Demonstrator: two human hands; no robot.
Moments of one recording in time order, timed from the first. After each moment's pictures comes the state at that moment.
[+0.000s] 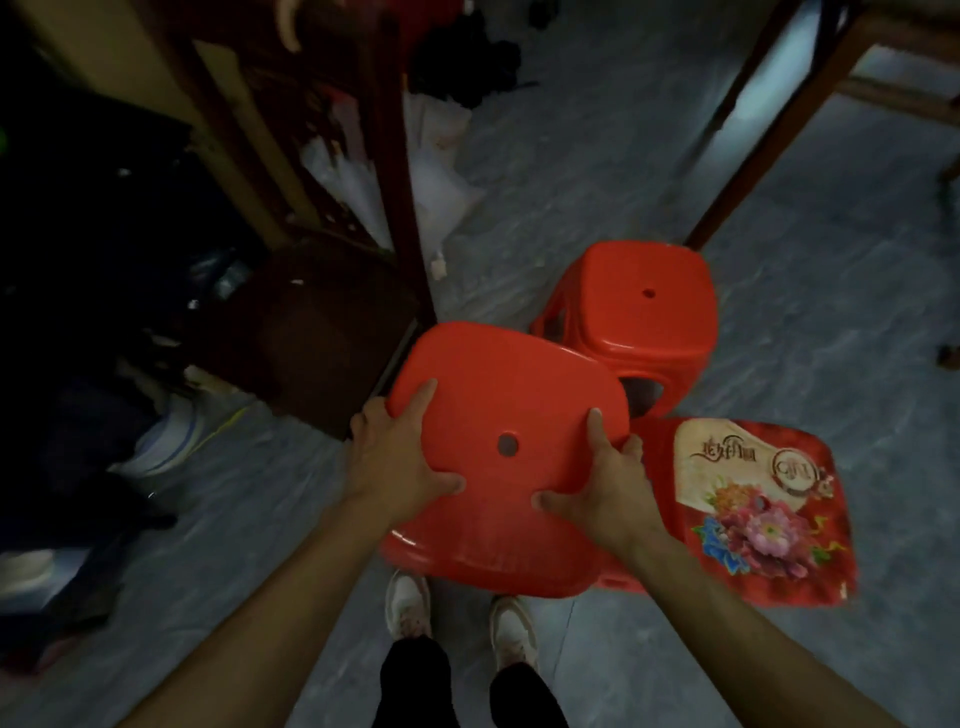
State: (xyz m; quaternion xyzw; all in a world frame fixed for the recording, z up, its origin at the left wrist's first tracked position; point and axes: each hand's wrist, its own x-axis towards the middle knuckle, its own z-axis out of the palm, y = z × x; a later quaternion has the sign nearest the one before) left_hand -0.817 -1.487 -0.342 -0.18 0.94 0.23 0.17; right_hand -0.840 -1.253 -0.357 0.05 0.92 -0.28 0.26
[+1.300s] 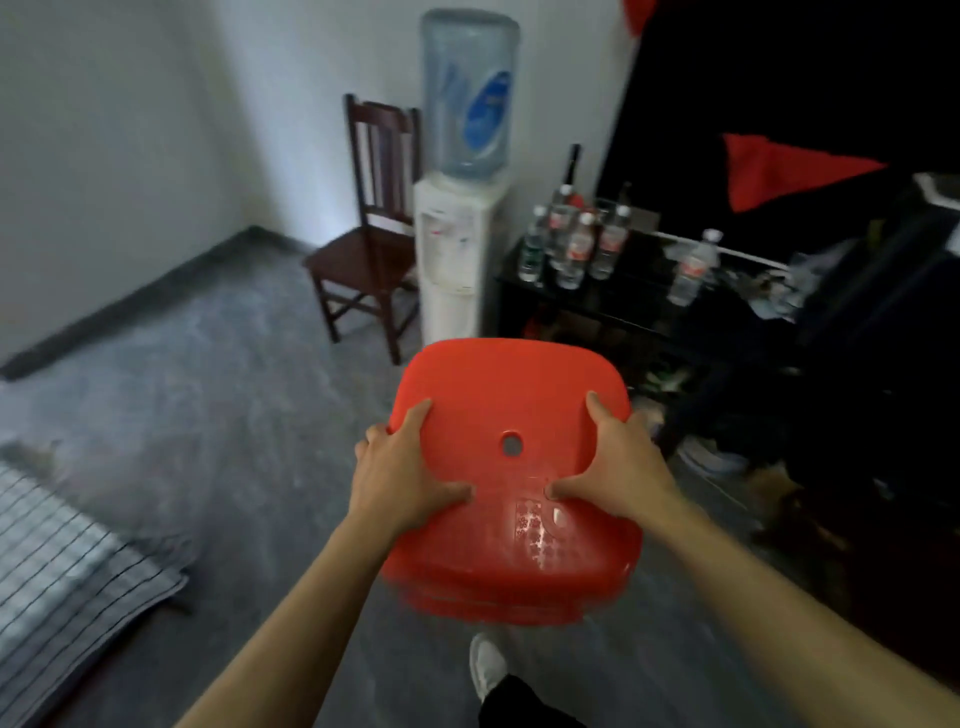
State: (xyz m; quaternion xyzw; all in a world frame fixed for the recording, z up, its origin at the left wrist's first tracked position) left_hand 0.007 -1.422 -0.121 -0.79 0.54 0.21 -0.19; right_hand -0.221 -1.484 -0.076 -0.72 0.65 -0.04 0.24
